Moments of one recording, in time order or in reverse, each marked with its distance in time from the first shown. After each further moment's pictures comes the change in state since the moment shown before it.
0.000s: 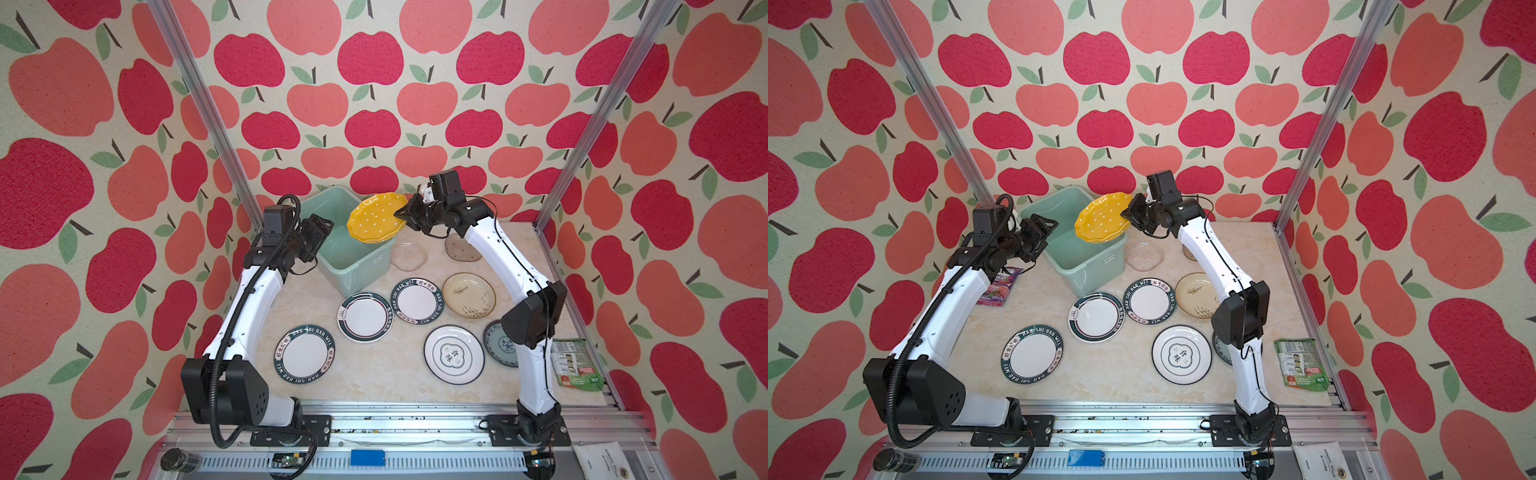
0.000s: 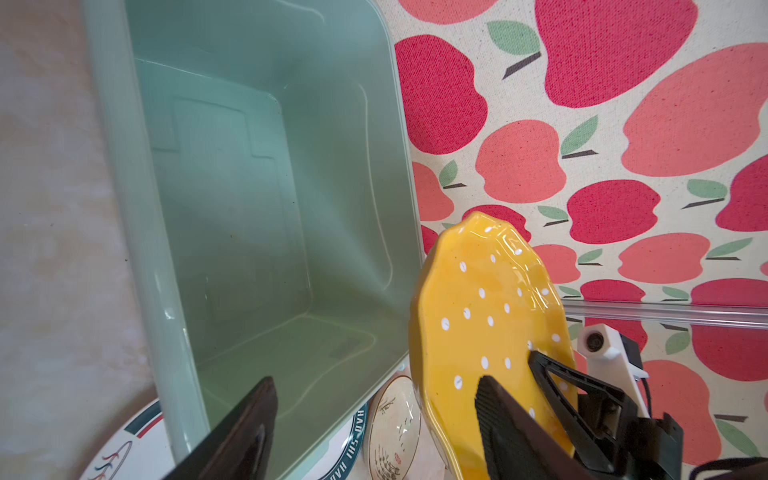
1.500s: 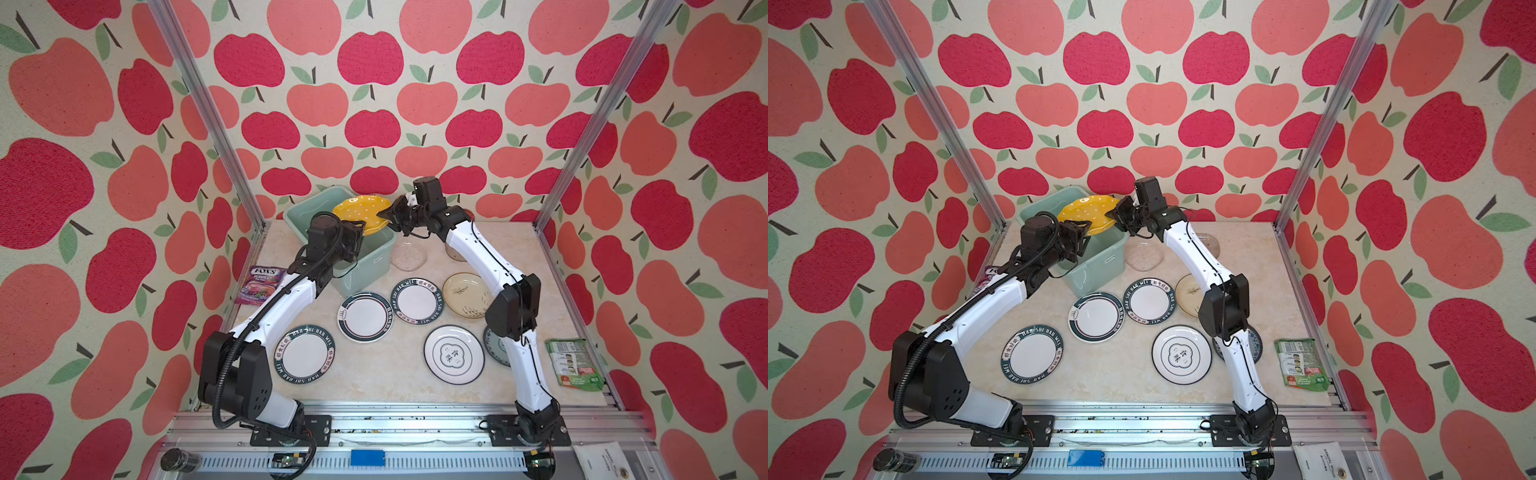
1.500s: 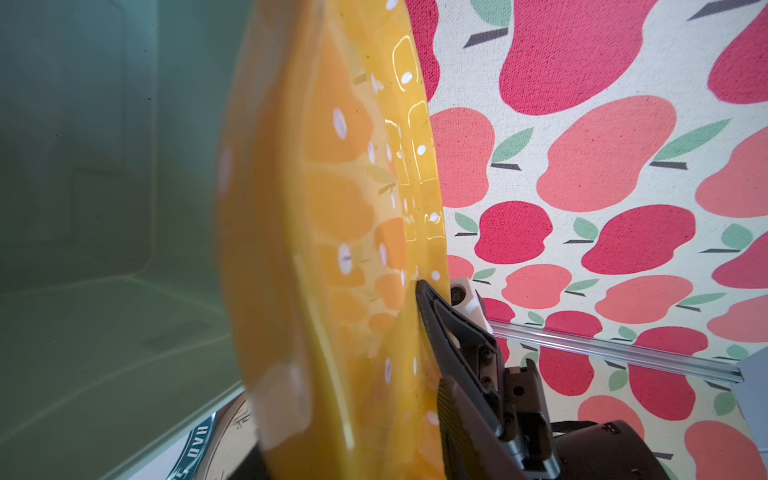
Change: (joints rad) left arm -0.268 0.078 -0.184 0.514 -0.204 -0.497; right arm 0.032 0.146 0.056 0.196 -0.102 0.250
